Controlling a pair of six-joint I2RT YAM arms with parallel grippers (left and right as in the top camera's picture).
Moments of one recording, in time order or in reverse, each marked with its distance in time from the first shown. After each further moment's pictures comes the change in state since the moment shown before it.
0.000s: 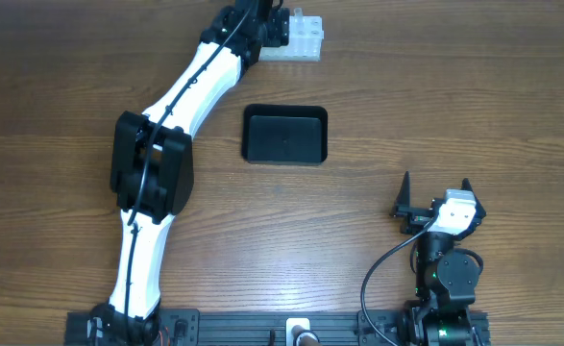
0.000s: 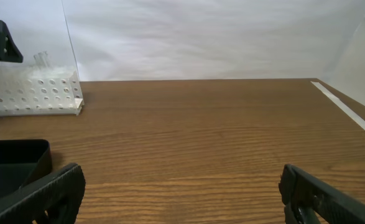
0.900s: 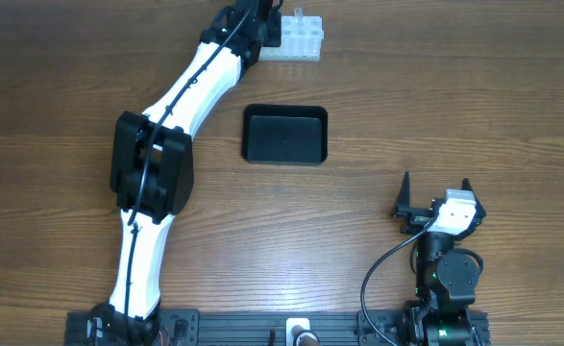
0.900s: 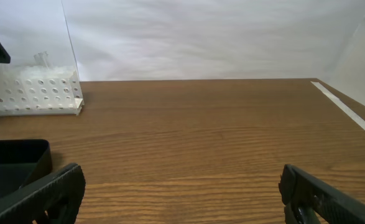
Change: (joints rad) left arm 0.000 0.000 0.000 -0.001 -0.002 0.006; right arm 0.000 0.000 0.000 0.000 0.000 0.001
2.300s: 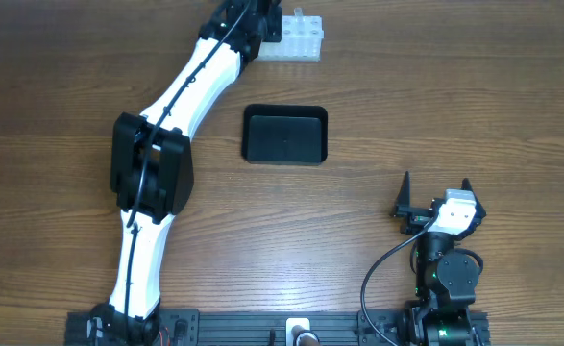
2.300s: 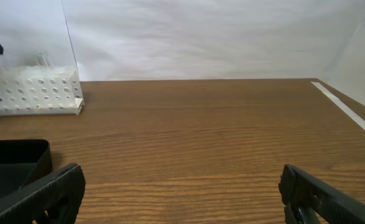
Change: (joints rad) left arm 0.000 0.000 0.060 -0.047 0.000 0.000; right arm 0.000 0.000 0.000 0.000 0.000 -0.002
